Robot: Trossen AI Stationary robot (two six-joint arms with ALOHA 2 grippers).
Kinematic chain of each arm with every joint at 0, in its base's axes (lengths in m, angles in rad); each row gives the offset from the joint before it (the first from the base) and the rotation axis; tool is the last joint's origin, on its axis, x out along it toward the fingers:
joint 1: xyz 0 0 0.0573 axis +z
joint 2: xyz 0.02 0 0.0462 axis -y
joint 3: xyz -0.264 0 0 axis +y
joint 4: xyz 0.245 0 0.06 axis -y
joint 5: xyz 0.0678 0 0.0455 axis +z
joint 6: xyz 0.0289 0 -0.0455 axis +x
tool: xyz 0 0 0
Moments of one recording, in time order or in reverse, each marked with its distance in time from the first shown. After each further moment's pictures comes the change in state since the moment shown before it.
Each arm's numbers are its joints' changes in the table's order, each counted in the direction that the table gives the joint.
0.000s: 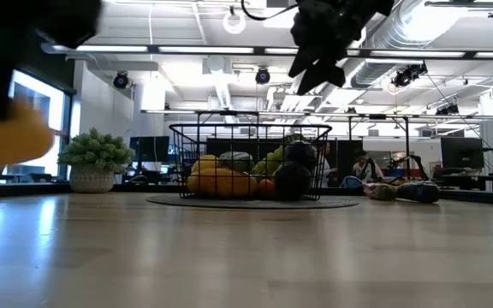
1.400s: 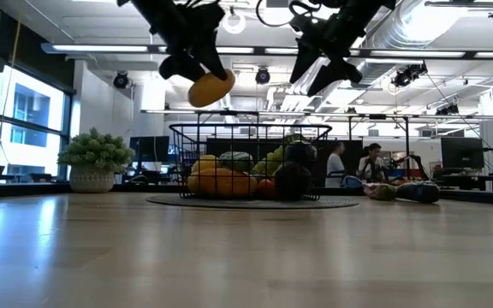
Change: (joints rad) left arm 0.957 0.334 0.000 0.248 -0.040 1.424; right arm -0.031 0.032 -0.003 0.006 -0.273 0.305
